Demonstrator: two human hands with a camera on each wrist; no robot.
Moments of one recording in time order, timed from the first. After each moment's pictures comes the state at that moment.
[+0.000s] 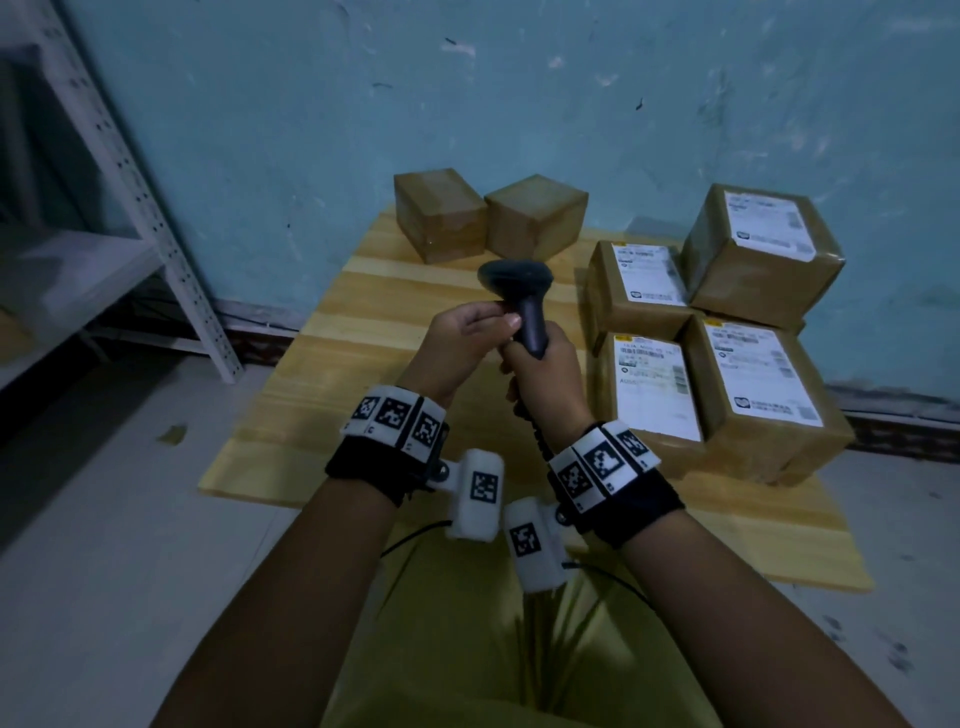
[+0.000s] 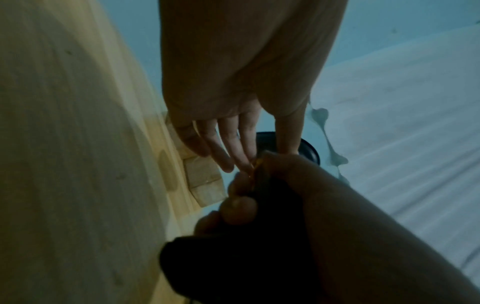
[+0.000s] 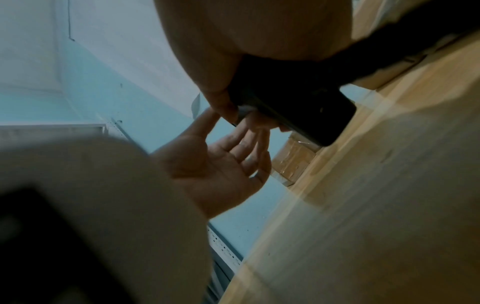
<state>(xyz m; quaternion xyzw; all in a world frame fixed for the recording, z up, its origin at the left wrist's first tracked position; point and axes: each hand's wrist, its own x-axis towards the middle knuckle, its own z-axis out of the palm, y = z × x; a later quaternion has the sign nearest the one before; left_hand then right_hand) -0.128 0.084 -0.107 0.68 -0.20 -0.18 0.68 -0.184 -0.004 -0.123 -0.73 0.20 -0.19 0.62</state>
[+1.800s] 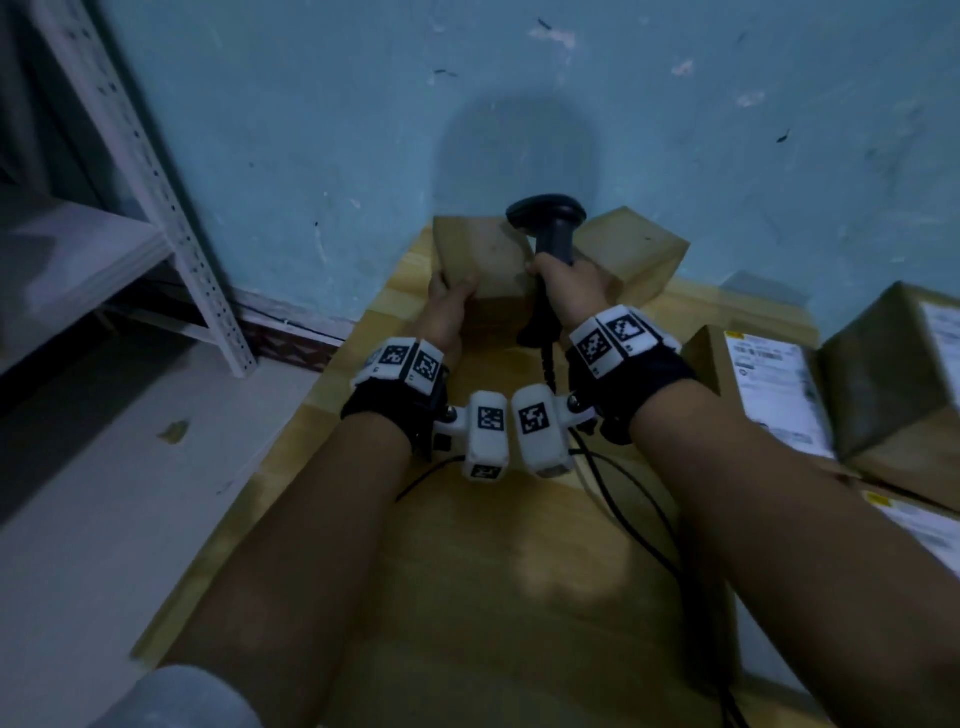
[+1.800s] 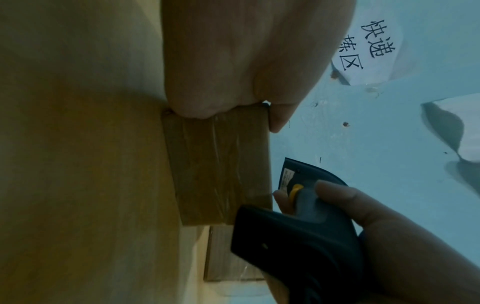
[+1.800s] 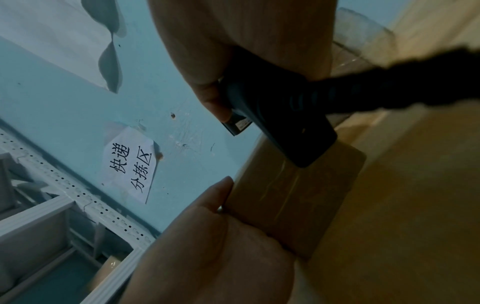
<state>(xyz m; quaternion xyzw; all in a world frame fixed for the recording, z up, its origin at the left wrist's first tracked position) 0.086 0.049 -0.134 0.60 0.05 -0.18 0.78 0.031 -0.050 -0.068 -0.75 0.27 -0.09 0.60</state>
